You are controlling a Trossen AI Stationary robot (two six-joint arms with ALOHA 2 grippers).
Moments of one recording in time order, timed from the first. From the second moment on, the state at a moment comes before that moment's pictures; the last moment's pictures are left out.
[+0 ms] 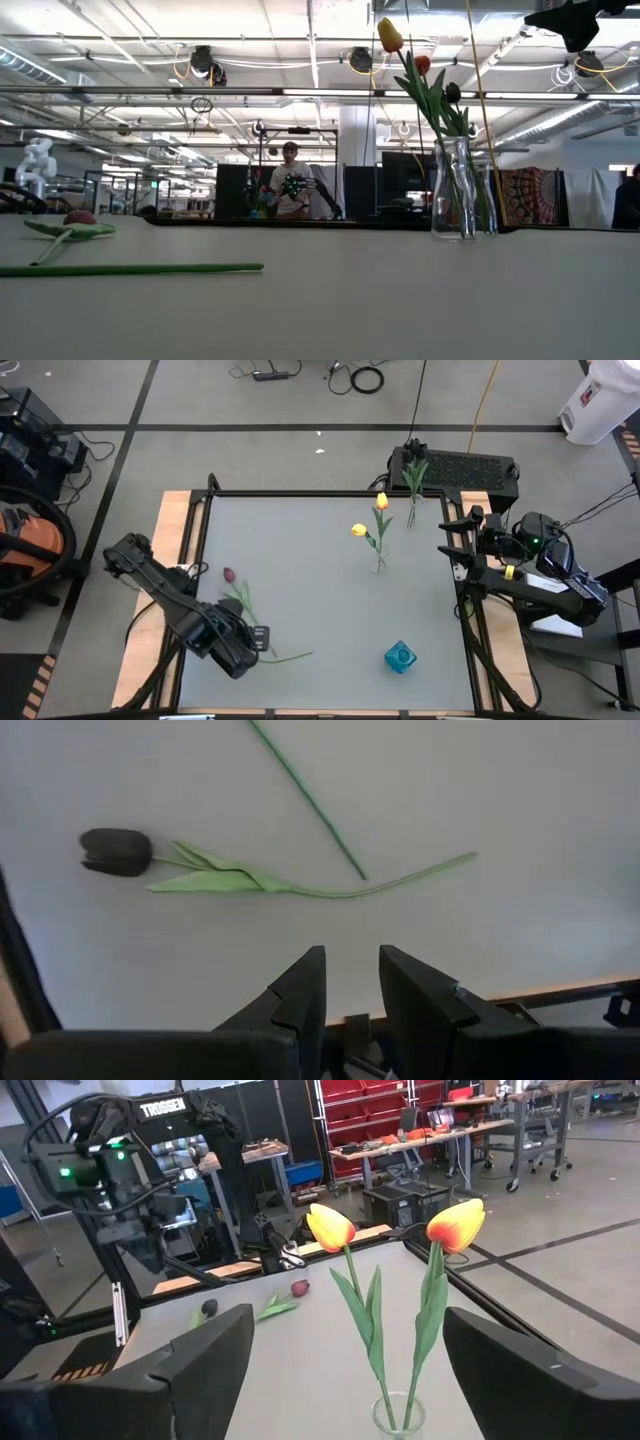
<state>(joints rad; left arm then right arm) -0.69 1.63 1.60 -1.40 -0.11 -2.22 -0.42 0.22 0.73 -0.59 -0.24 0.20</state>
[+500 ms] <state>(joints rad) -0.70 1.73 1.60 -1.35 -0.11 -1.92 -0.42 0.22 0.73 -0.59 -0.24 0.21</state>
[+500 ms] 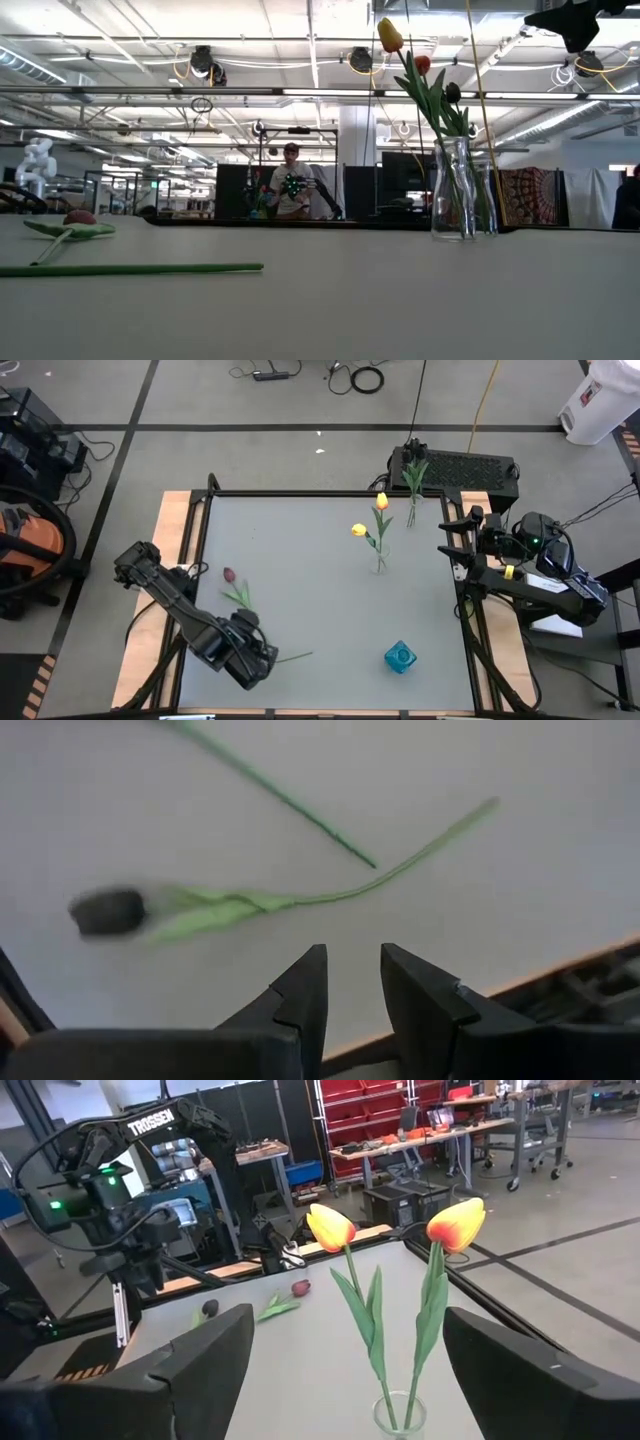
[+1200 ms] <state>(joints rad) -0.81 1.73 1.60 -1.37 -0.11 -1.15 -0.42 0.22 0.73 -0.59 -0.24 0.23</state>
